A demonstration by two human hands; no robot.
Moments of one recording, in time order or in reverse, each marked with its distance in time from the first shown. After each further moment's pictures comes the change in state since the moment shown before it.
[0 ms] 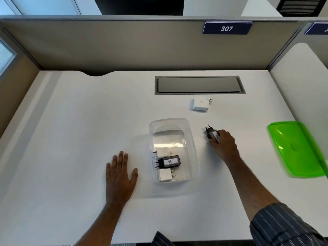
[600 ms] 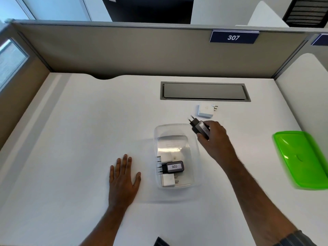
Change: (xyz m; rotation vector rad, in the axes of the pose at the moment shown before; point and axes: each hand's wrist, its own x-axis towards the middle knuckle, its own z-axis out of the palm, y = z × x) left_hand 0.000 -0.007 0.008 0.001 0.004 -0.004; right_hand -0.042 -0.098 -0.042 0.133 0.097 -0.386
